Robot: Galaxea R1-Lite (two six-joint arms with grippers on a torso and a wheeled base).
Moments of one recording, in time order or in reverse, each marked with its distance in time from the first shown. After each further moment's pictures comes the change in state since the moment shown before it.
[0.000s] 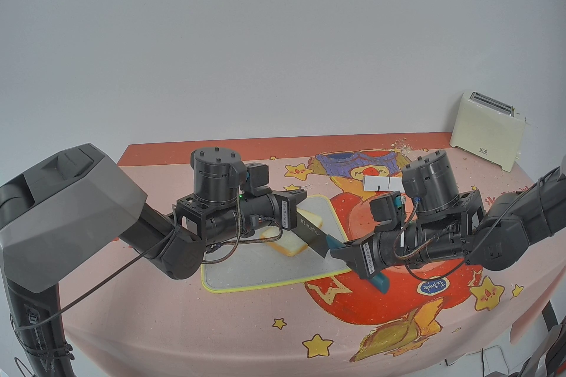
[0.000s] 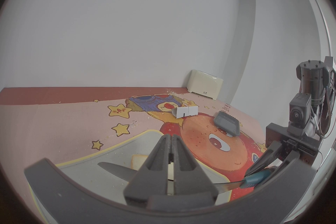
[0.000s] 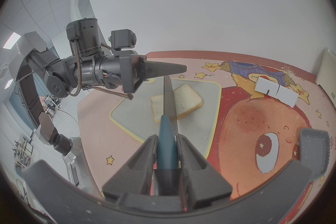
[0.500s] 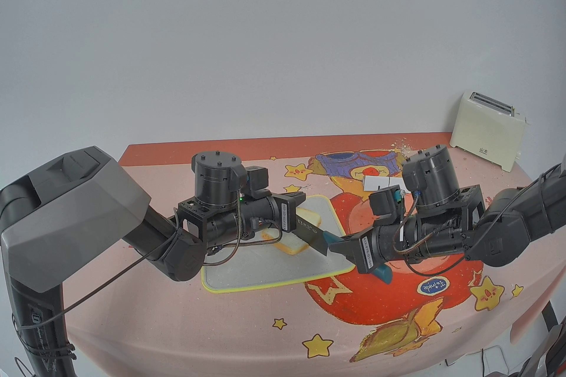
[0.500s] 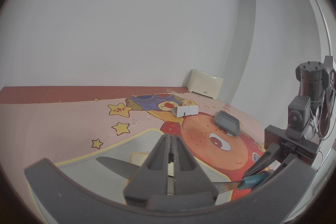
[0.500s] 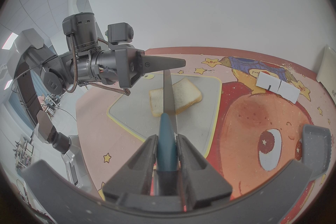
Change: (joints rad) left arm 0.001 0.019 0.005 -0.006 0.002 0.000; right arm 0.000 -0.004 -0.032 0.005 0.000 0.000
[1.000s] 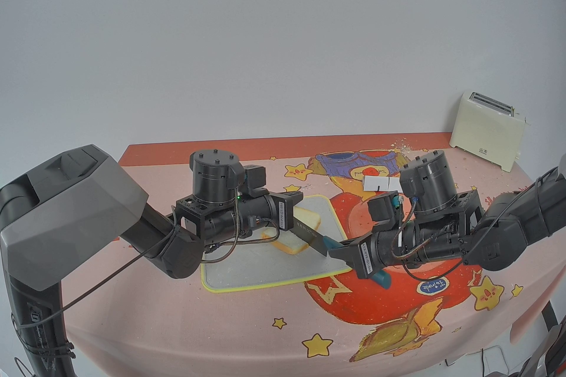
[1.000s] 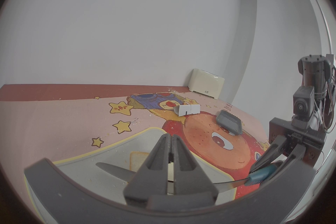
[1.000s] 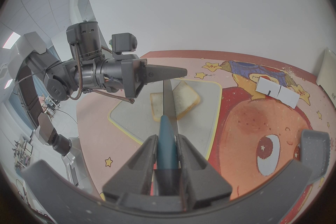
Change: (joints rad) left arm 0.014 -0.004 -0.009 0.010 -0.002 -0.002; right arm 0.000 0.019 0.030 -0.010 -0.007 -0.007
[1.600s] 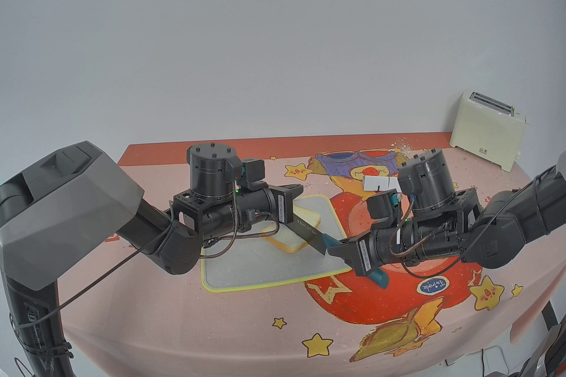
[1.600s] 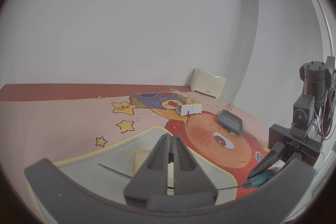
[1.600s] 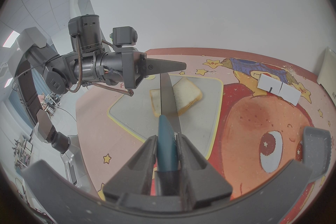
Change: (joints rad) left arm 0.002 -0.024 -0.016 -0.007 -0.016 -0.006; right arm -0.006 0.002 -0.020 0.007 0.006 0.021
